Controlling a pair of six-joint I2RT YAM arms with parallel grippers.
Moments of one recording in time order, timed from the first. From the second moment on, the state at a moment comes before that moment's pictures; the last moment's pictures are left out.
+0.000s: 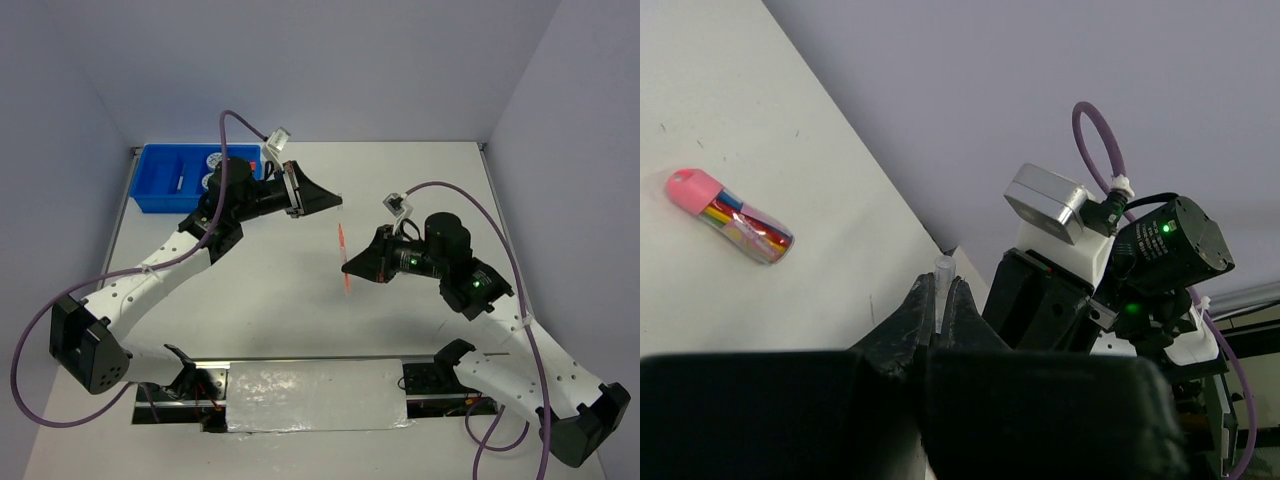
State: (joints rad) left arm -0.60 1.34 1.19 0.13 0.52 -0.90; right arm 0.56 0.81 0.82 -0.32 -0.58 0.61
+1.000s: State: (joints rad) left arm -0.60 1.34 1.12 0.19 0.58 -0.93; right arm 0.56 0.84 0.87 -0.33 -0.51 0.56
